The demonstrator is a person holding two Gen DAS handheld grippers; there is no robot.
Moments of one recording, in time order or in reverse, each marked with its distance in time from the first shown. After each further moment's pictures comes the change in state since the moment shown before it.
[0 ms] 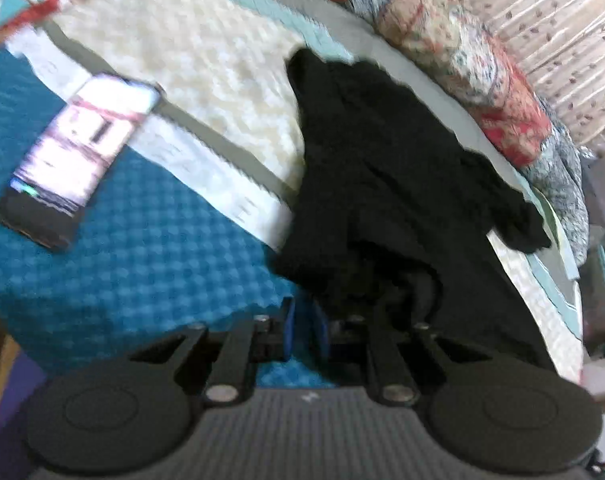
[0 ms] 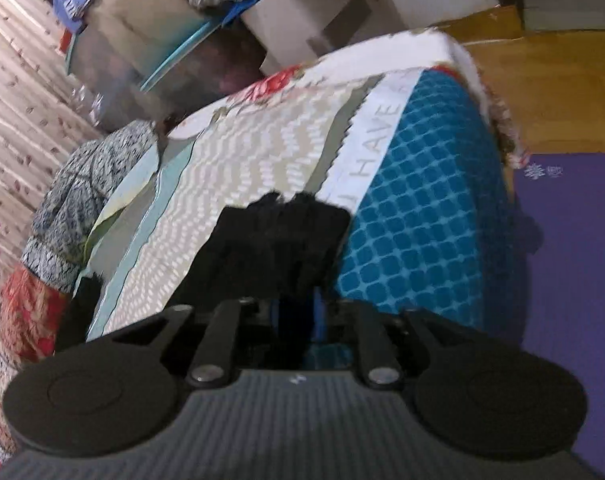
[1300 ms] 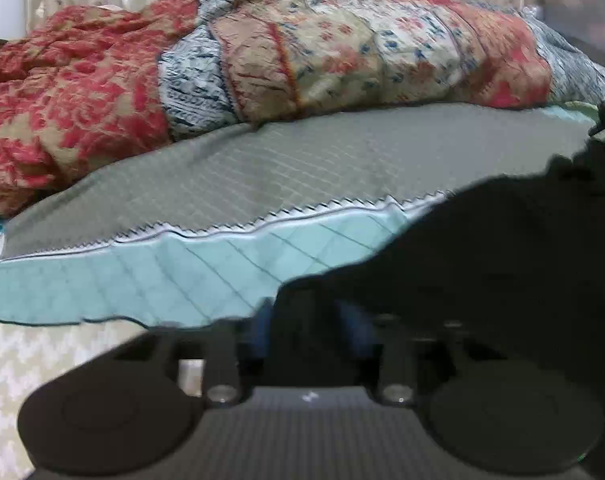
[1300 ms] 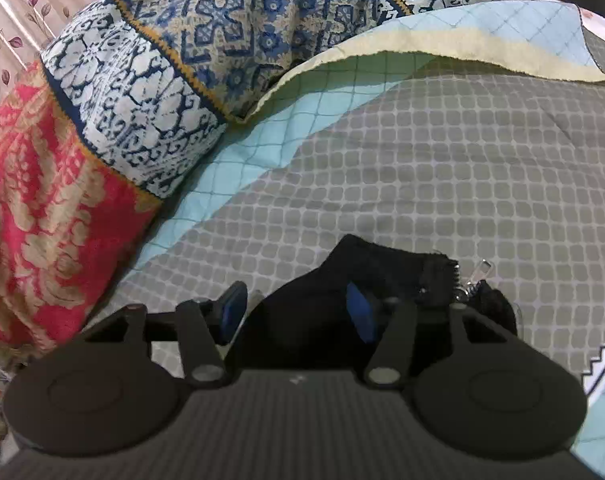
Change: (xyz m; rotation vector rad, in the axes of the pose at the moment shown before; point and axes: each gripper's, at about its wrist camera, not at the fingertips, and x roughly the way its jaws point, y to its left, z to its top) left arm 0.253 -0.115 0.204 0.794 -0.204 0.148; right arm 0.326 0.475 -0.105 -0.484 0.375 0.102
